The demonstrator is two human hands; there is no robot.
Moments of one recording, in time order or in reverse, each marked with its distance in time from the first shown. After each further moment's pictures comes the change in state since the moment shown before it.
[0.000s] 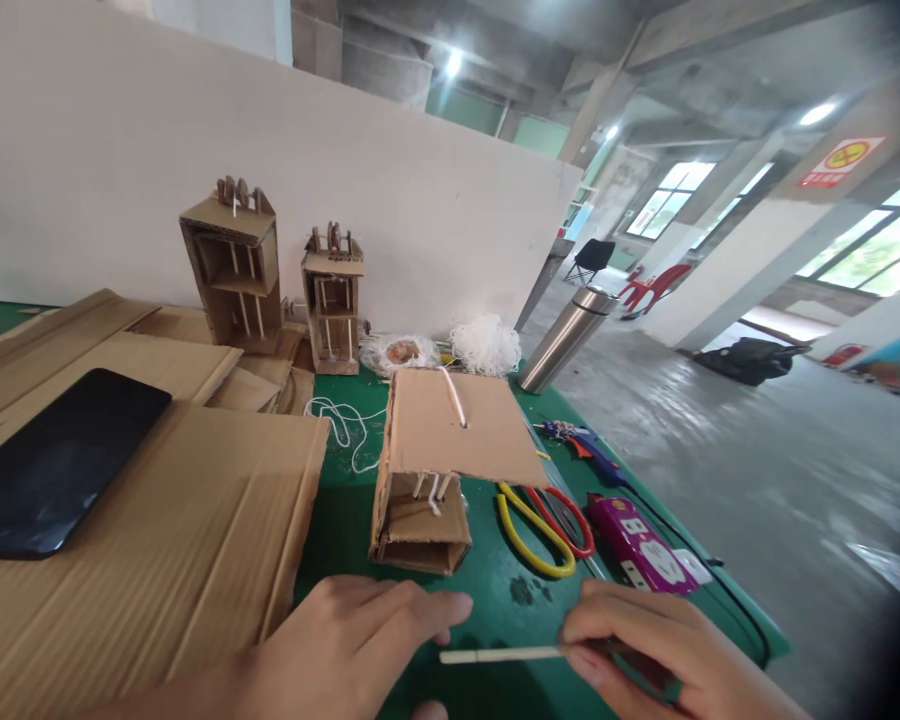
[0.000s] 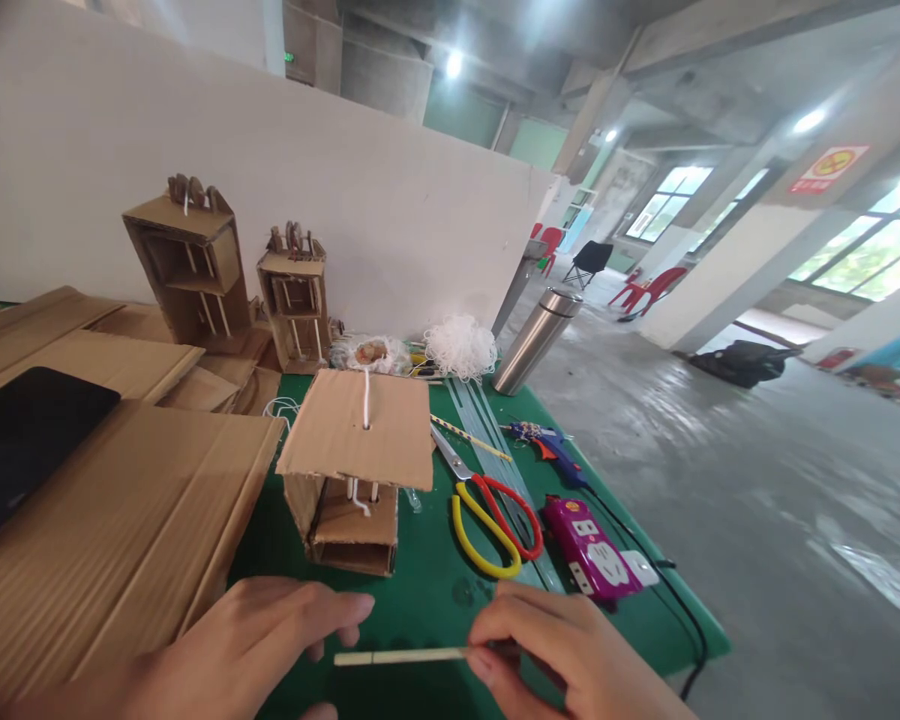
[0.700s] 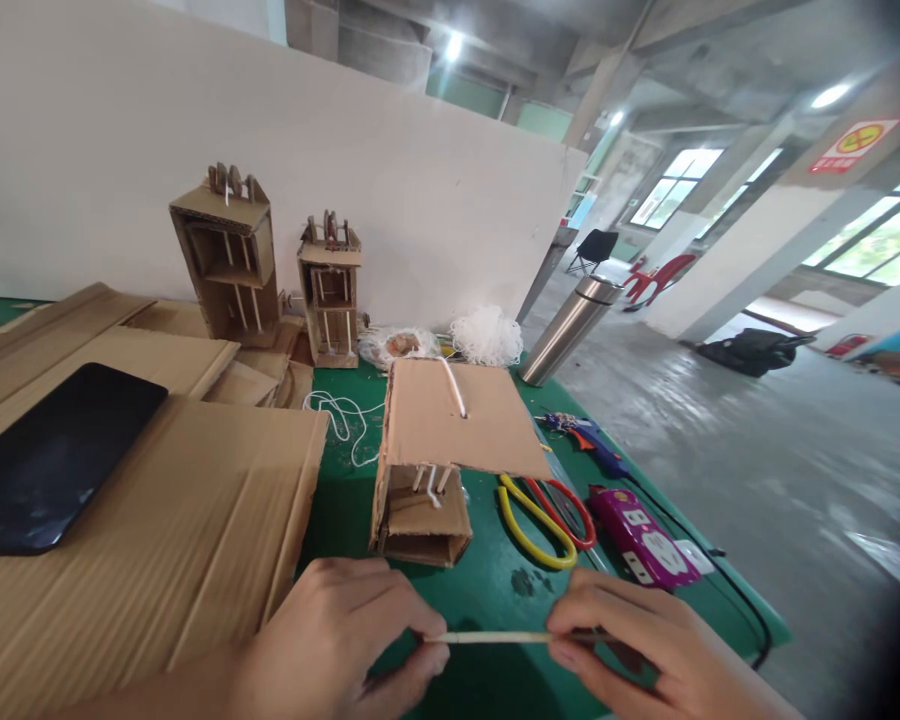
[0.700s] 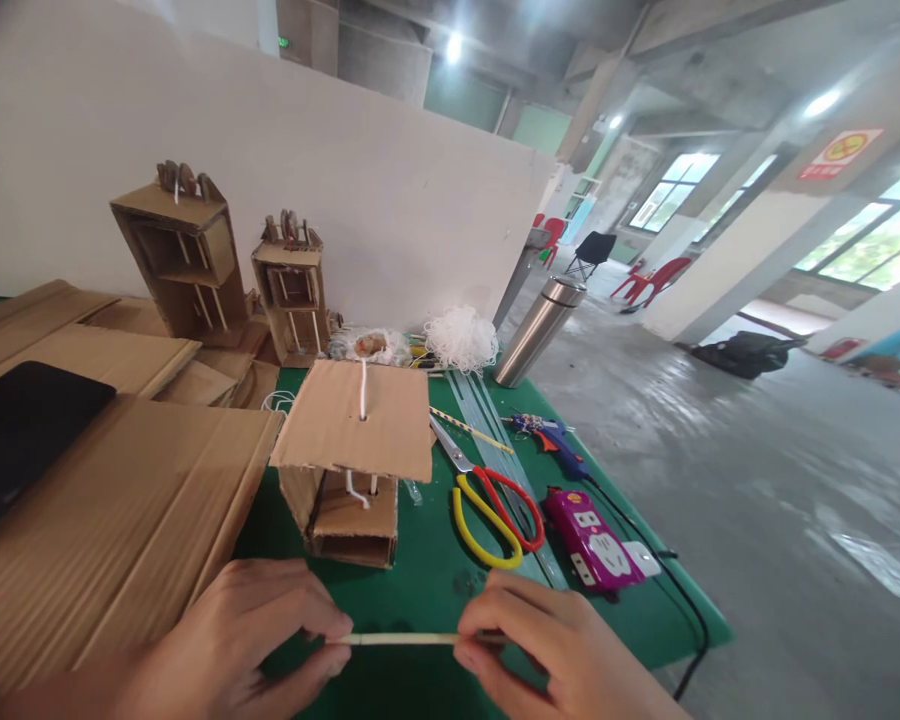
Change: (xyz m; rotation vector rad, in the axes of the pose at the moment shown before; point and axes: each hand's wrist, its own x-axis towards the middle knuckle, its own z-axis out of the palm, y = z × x) left_hand 0.002 -0.010 0.013 -0.175 0.112 -0.035; right_hand 0.007 0.000 0.007 0.052 0.021 -0.003
